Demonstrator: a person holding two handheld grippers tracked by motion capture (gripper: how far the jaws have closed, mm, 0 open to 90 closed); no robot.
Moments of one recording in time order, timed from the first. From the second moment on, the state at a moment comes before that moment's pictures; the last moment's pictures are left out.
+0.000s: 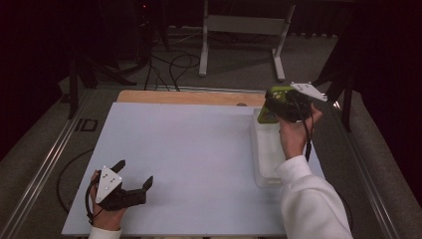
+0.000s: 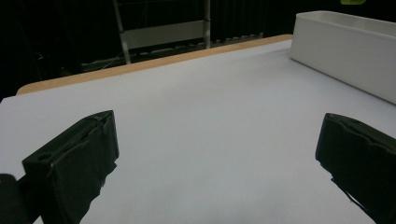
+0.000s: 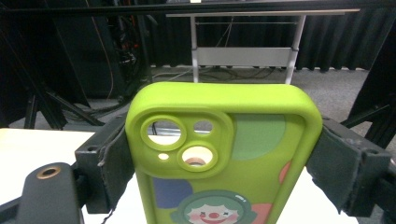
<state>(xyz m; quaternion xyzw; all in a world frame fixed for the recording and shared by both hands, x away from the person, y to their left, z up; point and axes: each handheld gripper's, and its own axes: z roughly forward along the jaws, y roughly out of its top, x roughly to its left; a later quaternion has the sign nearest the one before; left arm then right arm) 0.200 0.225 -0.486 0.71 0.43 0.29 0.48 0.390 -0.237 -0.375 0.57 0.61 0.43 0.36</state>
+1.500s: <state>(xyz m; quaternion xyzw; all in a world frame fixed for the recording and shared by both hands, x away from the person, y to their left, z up) 0.200 0.226 -0.485 0.71 0.44 0.29 0.48 0.420 -0.243 -0.400 0.60 0.60 0.41 0.35</state>
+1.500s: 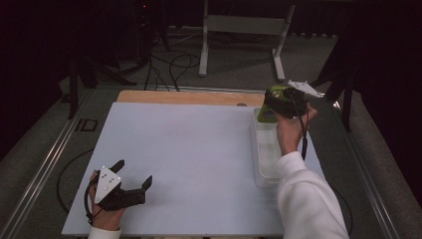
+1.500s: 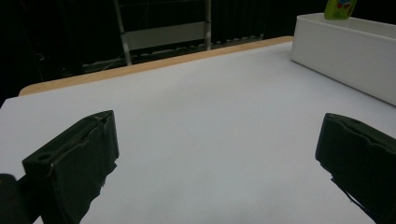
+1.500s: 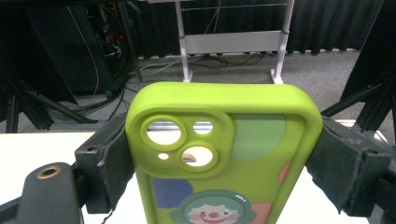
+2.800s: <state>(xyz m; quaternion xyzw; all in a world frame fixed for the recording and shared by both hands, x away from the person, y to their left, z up) 0.198 0.228 -0.484 0.71 0.44 0.29 0.48 0.441 -0.236 -0.426 0.60 0.61 0.38 0.34</state>
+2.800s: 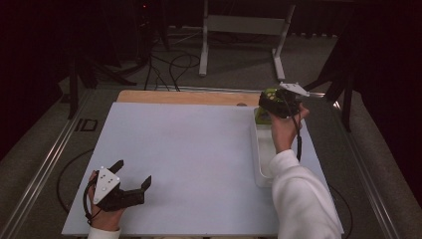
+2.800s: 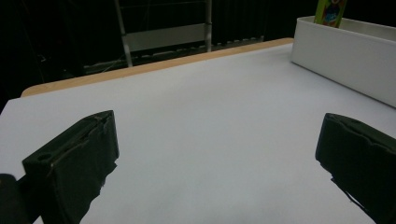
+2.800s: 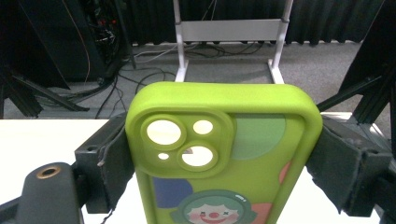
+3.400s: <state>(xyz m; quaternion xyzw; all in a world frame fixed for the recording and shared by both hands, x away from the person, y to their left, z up) 0.199 0.227 -0.485 0.71 0.44 0.29 0.48 0.447 -0.235 -0.443 0.61 0.62 0.36 0.34</state>
